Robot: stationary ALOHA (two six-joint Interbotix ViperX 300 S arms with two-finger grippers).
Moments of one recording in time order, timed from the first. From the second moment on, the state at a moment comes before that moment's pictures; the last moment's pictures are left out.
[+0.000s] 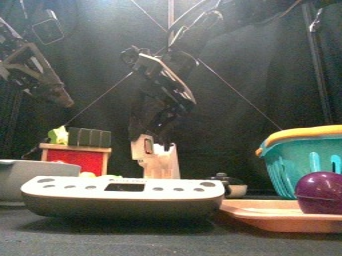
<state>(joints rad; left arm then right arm) -0.07 -0.77 1.19 0.34 0.05 -0.48 0.05 0.24 0.19 -0.44 0.60 0.91</state>
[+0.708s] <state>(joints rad) -0.07 -0.77 1.20 0.34 0.05 -0.48 0.06 0.01 0.54 -0.76 0.72 1.66</state>
